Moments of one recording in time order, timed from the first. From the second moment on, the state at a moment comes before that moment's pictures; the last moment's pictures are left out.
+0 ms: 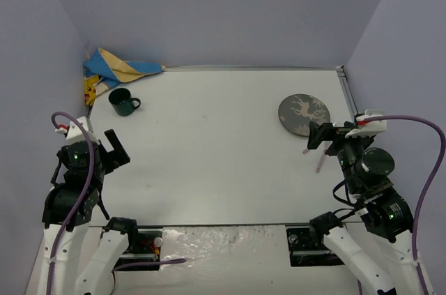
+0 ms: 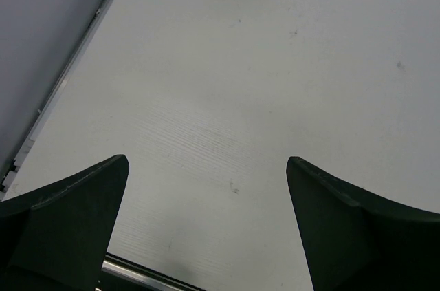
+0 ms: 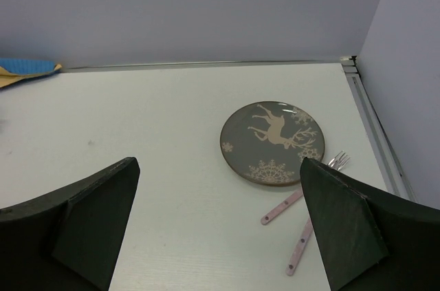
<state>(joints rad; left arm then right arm) -0.11 0.60 1.00 -0.97 -0.36 -0.37 0.39 0.50 0.96 -0.50 0.32 0.11</state>
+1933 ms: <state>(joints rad) 0.29 2.52 2.27 -0.08 -0.15 -0.61 0.40 1.29 1.02 -0.33 -0.19 0.26</state>
